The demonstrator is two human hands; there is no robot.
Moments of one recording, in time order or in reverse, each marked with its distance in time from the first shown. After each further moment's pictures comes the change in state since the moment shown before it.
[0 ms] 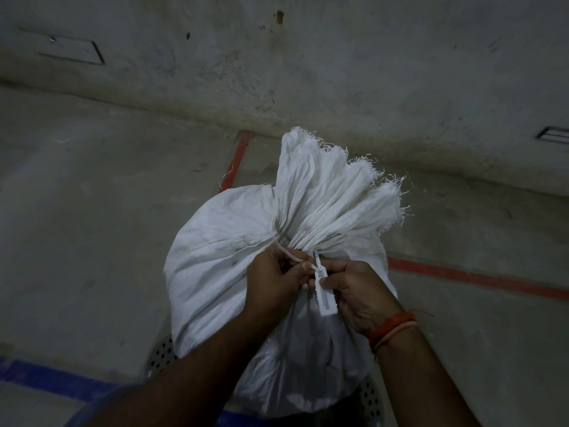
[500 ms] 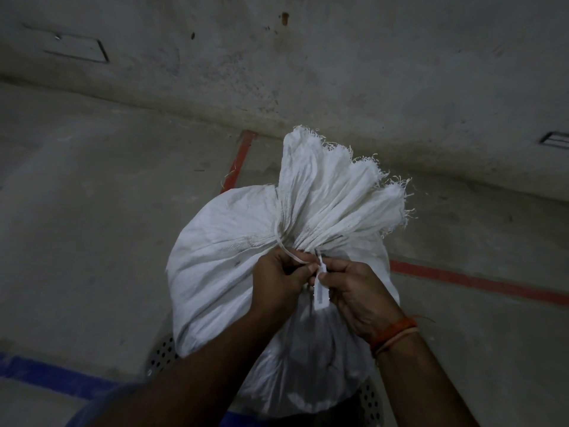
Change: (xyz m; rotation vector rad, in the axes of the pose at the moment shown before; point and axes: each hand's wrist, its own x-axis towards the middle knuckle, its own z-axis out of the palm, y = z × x) left_hand 0.002 -0.003 0.006 -0.067 -0.006 0.009; right_hand -0.006 -0.002 0.006 0.016 -0.051 -0.076
